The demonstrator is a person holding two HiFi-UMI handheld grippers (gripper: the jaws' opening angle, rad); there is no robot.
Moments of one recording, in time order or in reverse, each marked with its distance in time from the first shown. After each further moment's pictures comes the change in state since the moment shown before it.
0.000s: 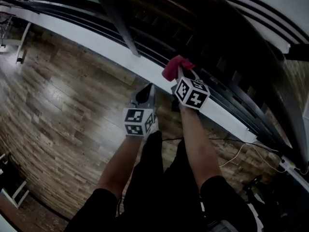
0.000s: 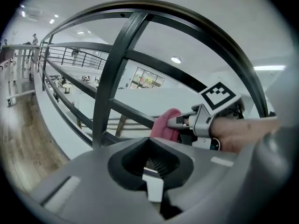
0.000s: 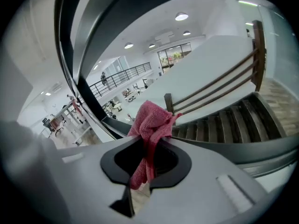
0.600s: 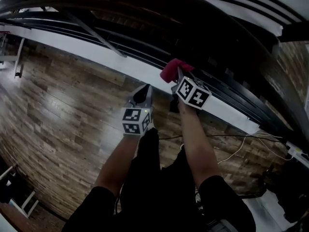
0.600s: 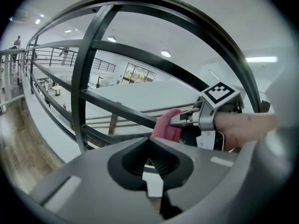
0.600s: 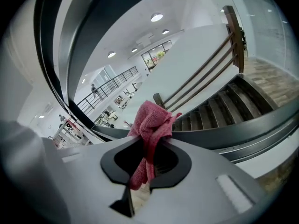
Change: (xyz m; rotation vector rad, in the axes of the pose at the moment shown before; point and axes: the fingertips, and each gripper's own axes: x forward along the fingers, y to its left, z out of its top) left arm 0.015 -0.068 -0.031 0.091 0.061 -0.072; right arm -0.050 -0.086 -0.017 0.236 -0.029 -0.023
